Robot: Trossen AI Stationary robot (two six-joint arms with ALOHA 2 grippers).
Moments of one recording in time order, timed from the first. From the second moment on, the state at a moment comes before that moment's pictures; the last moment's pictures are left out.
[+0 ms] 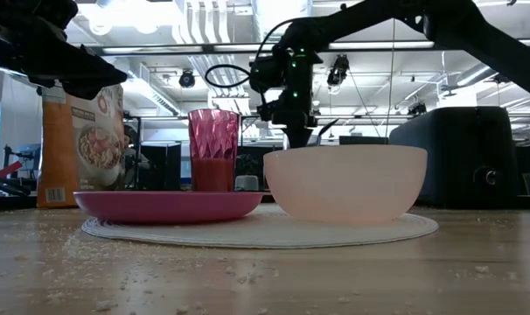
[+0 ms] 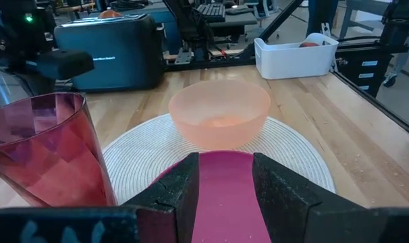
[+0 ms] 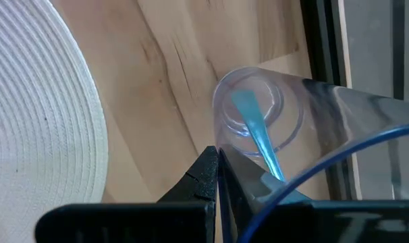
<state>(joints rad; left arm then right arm) -0.45 0.54 0.18 0.12 -0.46 -0.04 -0.48 2.26 2.15 -1.28 0.13 -0.18</state>
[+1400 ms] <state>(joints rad) -0.45 0.53 0.18 0.12 -0.46 -0.03 -0.48 2.24 2.17 -1.28 0.12 -0.15</state>
